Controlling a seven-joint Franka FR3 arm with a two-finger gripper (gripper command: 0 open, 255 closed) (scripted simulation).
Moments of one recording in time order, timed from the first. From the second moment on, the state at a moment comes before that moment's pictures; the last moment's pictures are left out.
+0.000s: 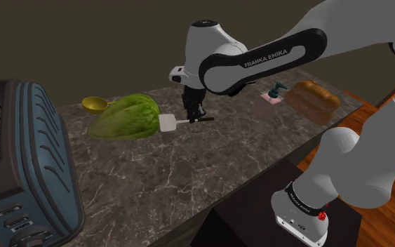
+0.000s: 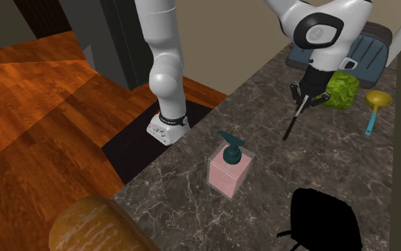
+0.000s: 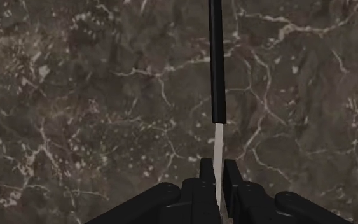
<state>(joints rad) 0.50 -0.05 -0.13 -2.26 -0.08 2.18 -0.98</state>
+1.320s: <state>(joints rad) 0.50 -0.03 -0.12 -2.28 -0.08 2.21 -0.97</state>
